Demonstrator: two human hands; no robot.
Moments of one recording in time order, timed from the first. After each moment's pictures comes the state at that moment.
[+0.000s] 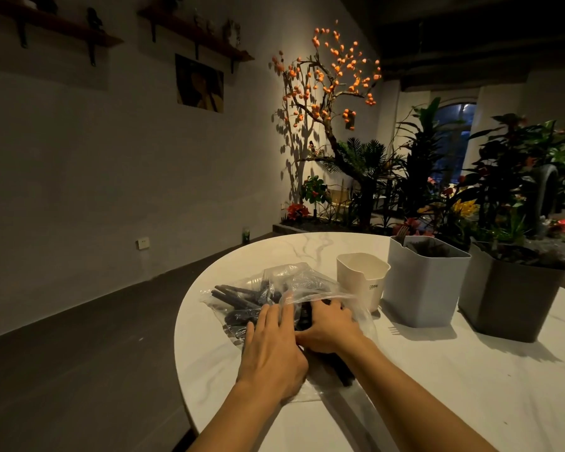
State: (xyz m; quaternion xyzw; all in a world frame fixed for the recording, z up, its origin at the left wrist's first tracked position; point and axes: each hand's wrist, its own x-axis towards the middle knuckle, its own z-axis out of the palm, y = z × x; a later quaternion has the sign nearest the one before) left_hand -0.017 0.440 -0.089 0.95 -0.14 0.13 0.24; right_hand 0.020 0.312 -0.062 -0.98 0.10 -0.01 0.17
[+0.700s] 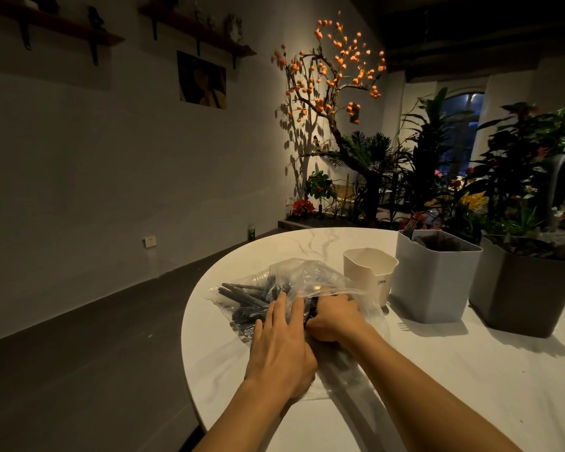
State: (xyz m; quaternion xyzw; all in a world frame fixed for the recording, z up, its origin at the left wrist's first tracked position) left_hand -0.012 0.439 -0.093 0.96 -0.15 0.14 0.20; right_hand 0.050 0.313 -0.068 -0.98 0.14 0.00 0.14
